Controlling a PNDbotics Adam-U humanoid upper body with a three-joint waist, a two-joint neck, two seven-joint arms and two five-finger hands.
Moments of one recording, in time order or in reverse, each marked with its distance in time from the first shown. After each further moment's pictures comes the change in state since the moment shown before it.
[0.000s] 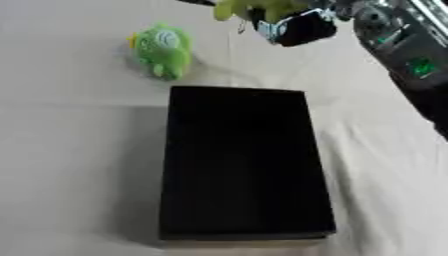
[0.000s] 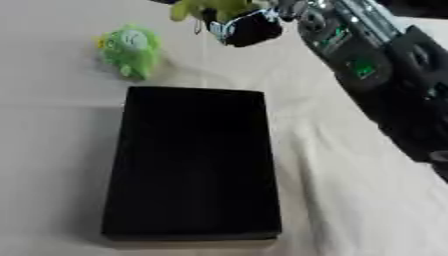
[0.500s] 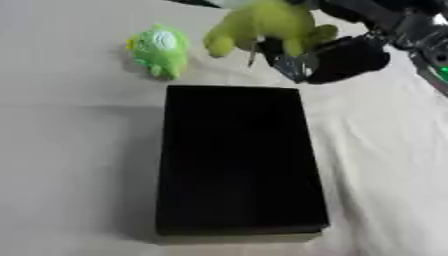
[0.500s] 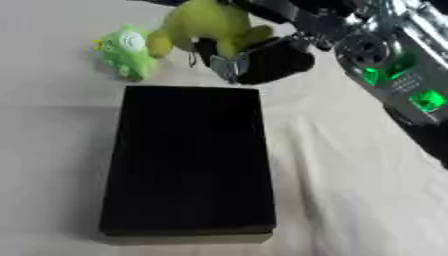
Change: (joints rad) left arm 0.007 0.000 0.004 0.000 0.001 0.001 -0.002; right arm 0.090 -0.066 0.037 -0.187 -0.113 -0.128 -0.009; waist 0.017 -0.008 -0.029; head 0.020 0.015
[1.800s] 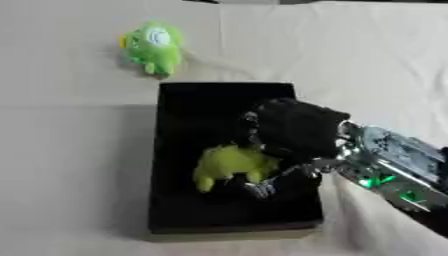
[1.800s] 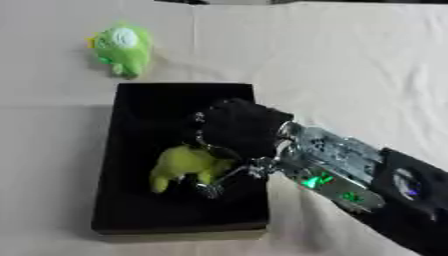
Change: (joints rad) left arm -0.008 -0.017 0.000 0.000 0.005 -0.001 -0.007; right arm 0.216 0.135 0.217 -0.004 0.351 -0.066 0.063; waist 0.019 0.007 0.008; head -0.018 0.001
